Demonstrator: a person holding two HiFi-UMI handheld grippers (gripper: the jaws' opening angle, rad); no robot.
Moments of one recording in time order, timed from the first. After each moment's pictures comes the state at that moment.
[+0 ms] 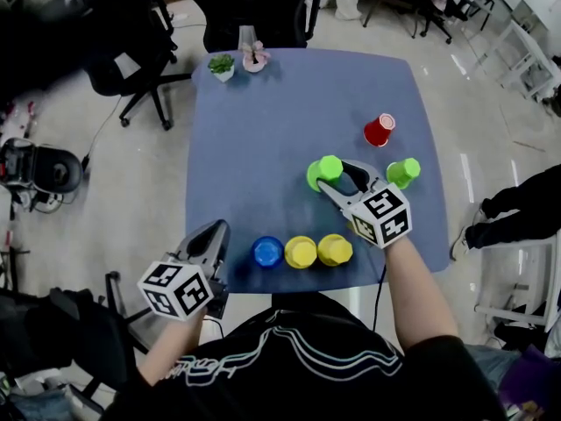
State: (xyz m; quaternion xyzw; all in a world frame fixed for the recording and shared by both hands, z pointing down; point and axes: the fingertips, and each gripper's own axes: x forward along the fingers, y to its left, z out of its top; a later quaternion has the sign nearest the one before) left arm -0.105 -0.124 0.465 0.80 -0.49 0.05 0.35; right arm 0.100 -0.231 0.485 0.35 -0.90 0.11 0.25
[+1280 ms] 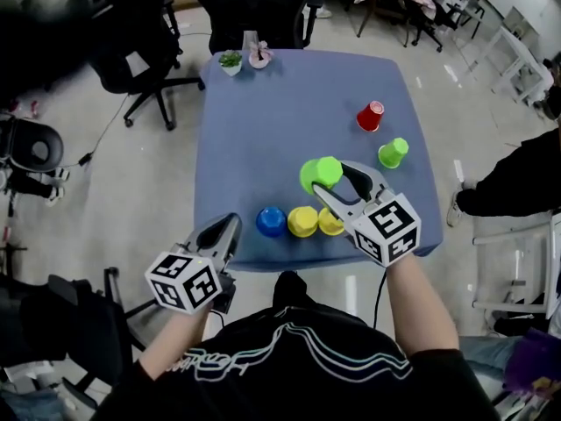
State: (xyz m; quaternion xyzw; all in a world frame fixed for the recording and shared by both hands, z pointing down) left arm -0.098 -0.051 0.428 0.83 -0.45 0.03 0.32; right arm 0.062 -0.120 0.389 0.35 -0.91 0.05 0.20
